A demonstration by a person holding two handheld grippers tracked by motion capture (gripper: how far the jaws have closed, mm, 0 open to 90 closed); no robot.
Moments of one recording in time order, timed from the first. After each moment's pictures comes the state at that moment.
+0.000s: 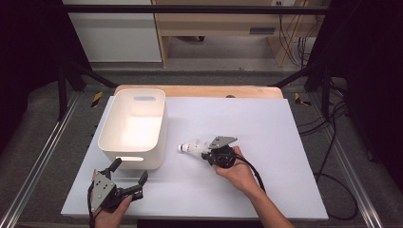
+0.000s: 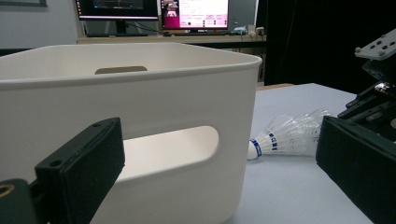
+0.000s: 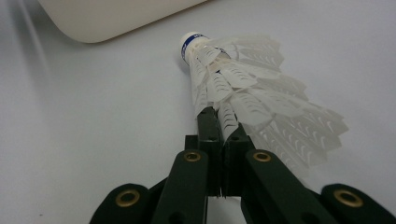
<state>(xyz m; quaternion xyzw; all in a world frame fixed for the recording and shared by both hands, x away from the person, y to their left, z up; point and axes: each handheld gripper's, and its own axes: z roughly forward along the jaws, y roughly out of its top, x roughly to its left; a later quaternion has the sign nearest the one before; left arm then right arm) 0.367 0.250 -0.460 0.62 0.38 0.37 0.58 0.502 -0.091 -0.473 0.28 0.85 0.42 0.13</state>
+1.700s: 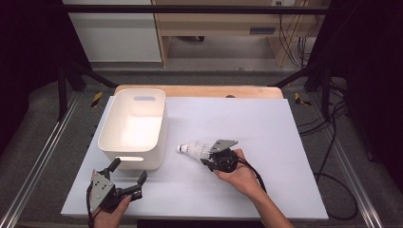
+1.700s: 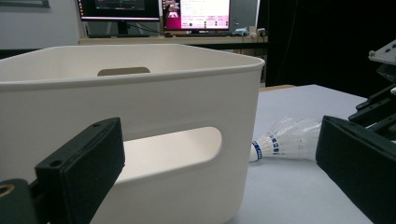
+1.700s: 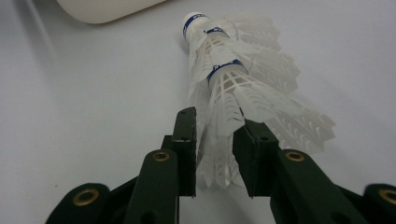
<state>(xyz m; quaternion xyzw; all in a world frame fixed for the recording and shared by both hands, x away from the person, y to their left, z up) 0.366 0.253 -0.459 0.61 0.38 0.38 0.58 0.489 -0.095 -0.471 0.28 0.86 0.40 0.13</state>
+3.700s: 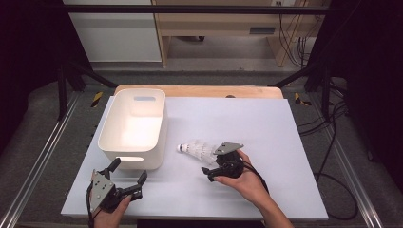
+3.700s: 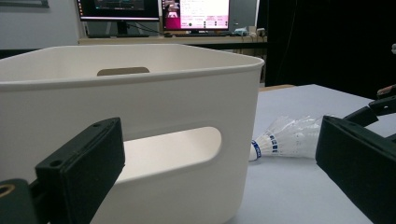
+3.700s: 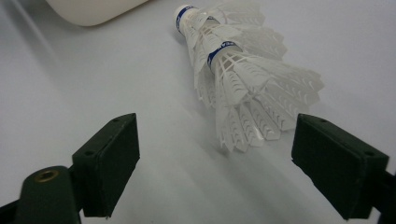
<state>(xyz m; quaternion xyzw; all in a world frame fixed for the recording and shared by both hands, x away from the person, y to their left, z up) 0.366 0.252 -0.459 0.61 0.38 0.38 0.58 0.469 -0.103 -0.462 0.33 0.85 0.39 0.14</state>
